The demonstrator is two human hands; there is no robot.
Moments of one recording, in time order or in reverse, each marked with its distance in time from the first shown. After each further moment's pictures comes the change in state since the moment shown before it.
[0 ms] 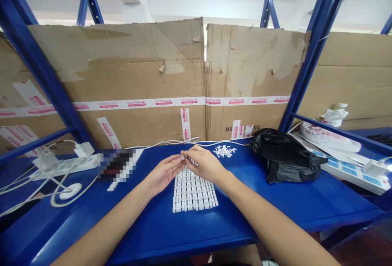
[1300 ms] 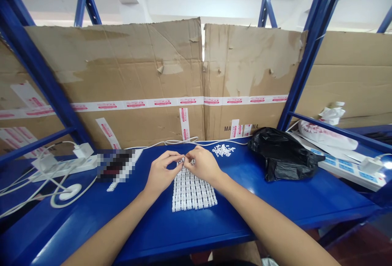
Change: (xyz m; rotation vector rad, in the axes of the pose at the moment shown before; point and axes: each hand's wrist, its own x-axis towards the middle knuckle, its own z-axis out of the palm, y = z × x) left_hand -0.012 -0.001 0.008 1.068 0.099 0.865; right_hand 0.005 -0.013 0.008 -0.066 -0.071 0.387
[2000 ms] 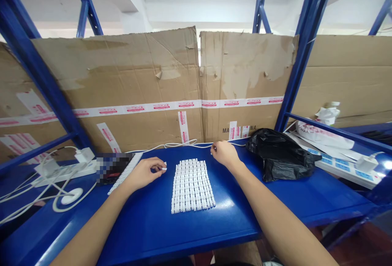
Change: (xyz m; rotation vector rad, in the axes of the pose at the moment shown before) left_hand 0.014 -0.044 -0.073 0.218 -0.431 -0.121; right_hand 0.001 0.086 -0.049 -0.508 -0.166 0.389
